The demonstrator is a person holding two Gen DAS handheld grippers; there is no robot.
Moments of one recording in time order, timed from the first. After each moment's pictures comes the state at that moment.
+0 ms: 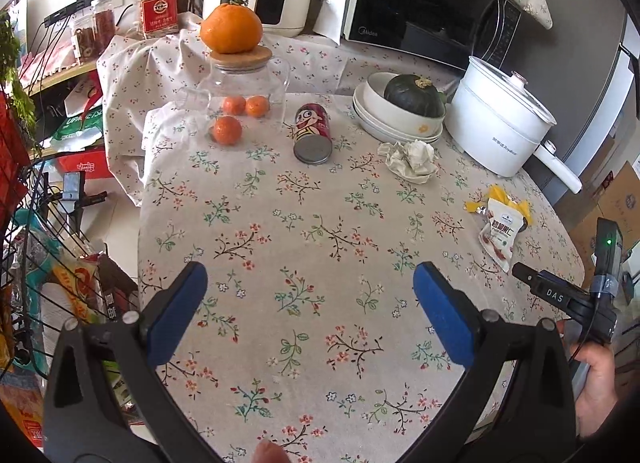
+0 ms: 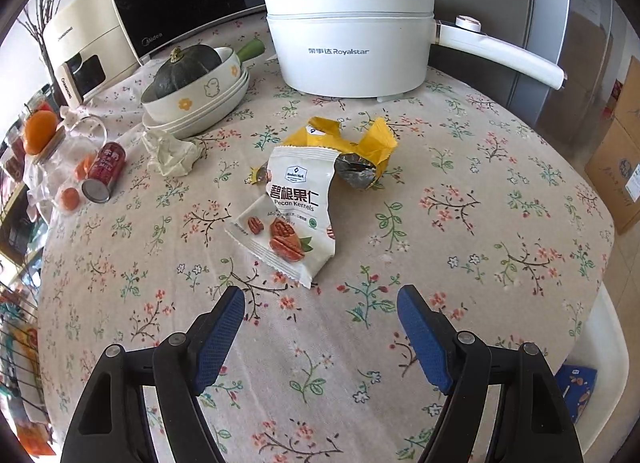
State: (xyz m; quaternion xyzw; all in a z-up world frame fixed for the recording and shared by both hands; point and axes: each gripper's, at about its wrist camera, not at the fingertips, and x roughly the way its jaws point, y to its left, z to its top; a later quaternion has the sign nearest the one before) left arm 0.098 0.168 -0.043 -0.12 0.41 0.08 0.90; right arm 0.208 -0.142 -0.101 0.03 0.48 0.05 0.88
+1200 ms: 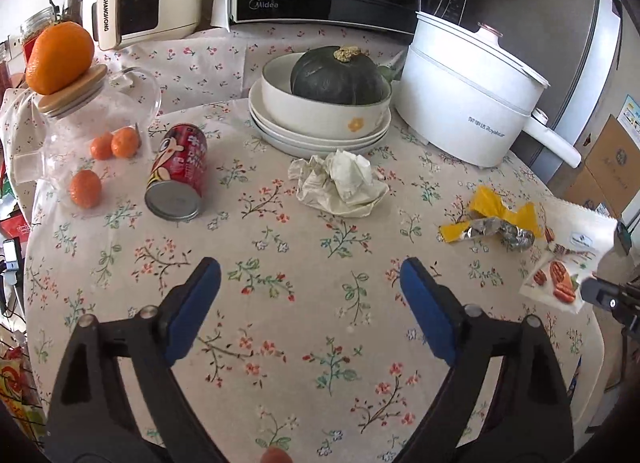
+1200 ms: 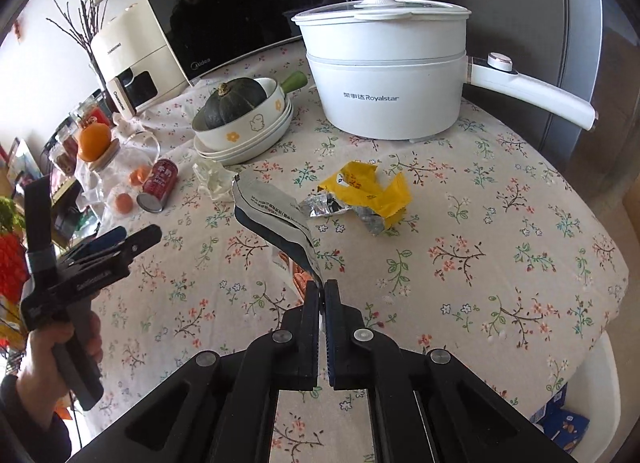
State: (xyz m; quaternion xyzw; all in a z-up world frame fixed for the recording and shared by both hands) left arm 0.237 0.095 -0.087 -0.07 0.41 -0.01 0.91; right arm 0.209 -0.180 -0.048 0.03 0.45 0.15 0.88
